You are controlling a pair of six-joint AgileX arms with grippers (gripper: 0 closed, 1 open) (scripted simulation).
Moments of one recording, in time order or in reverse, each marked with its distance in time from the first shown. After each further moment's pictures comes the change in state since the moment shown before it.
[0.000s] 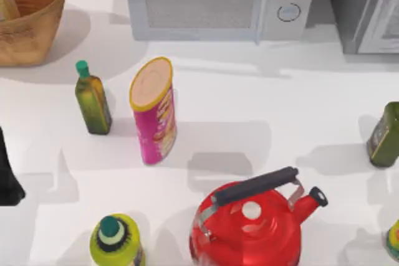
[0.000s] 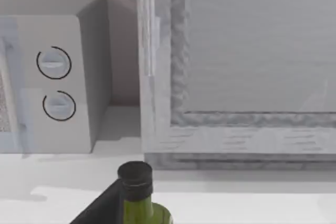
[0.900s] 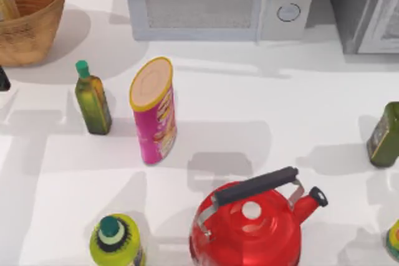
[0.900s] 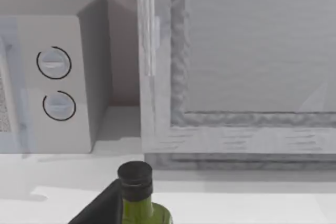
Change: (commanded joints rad) left arm 0.069 0.824 0.378 0.446 0.093 0.005; right arm 0.000 0.000 0.000 0.000 0.000 0.000
